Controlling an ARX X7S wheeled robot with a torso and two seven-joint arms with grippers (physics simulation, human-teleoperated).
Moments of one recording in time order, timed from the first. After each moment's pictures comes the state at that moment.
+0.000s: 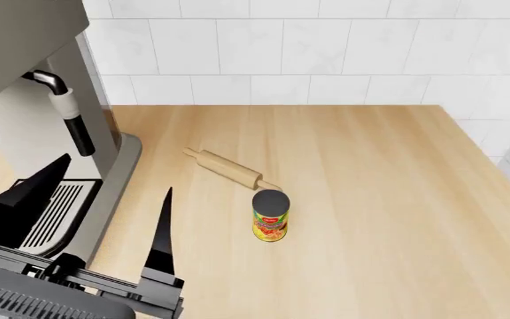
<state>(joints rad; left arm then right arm) -2.01 -1.00 2.63 1.05 -0.71 0.23 -1.57 2.25 0.55 -1.19 0.54 1.35 0.60 0.73</state>
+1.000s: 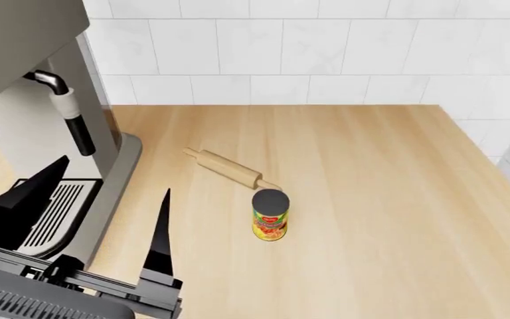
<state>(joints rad) -2.00 -1.01 2.62 1.05 -0.70 0.22 -1.57 2.22 0.55 -1.16 0.58 1.36 0.51 0.72</state>
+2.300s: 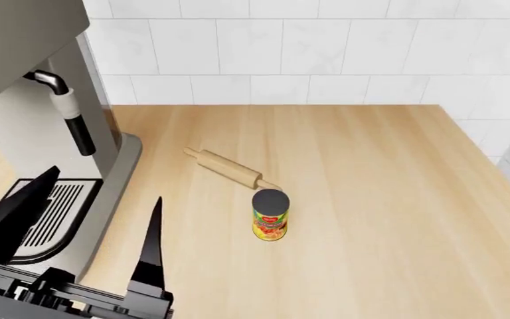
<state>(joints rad) -1.95 -1.06 2.66 1.05 -0.61 0.26 -1.57 1.99 1.29 -1.00 -0.83 1.82 0.30 1.14</state>
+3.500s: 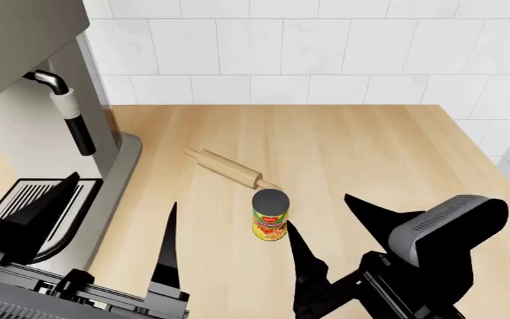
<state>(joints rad) -1.78 -1.04 2.46 1.05 -0.66 0.16 -1.57 1.10 1.15 -1.58 -0.85 1.10 -0.10 0.84</state>
